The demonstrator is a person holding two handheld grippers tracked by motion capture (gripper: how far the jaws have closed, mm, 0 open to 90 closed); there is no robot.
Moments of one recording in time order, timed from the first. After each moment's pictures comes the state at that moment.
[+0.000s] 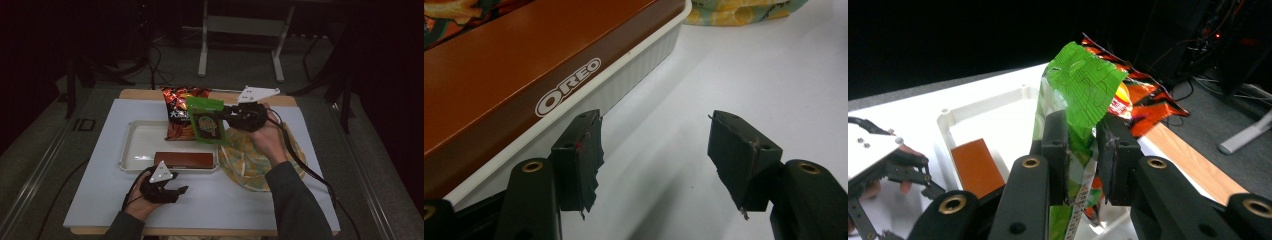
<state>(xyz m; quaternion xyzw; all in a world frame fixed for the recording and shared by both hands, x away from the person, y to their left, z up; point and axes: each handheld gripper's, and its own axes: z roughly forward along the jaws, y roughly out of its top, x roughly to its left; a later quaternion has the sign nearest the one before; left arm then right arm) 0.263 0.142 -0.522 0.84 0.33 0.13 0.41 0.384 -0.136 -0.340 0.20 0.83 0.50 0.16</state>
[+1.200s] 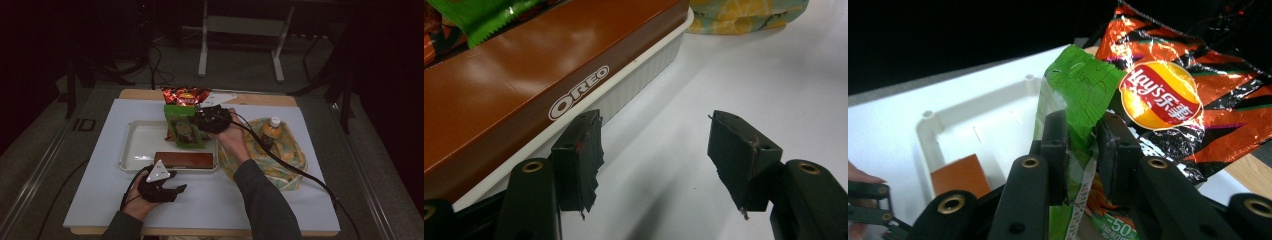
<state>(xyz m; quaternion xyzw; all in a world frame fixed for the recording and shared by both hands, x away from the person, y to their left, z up) 0.263 0.147 -0.518 0.84 0.33 0.13 0.42 0.411 -0.058 -0.394 0.22 0.84 0.48 0.15</state>
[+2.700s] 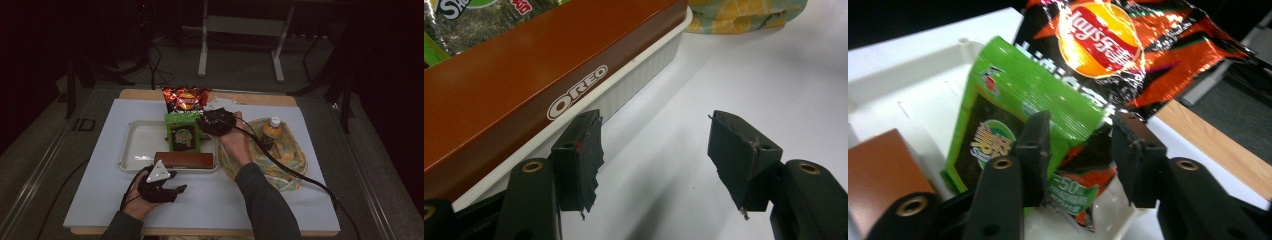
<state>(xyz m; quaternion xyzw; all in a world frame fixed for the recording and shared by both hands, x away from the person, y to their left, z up) 0.262 0.147 -0.518 0.84 0.33 0.13 0.42 0.415 -0.067 -0.414 0.28 0.84 0.42 0.22</state>
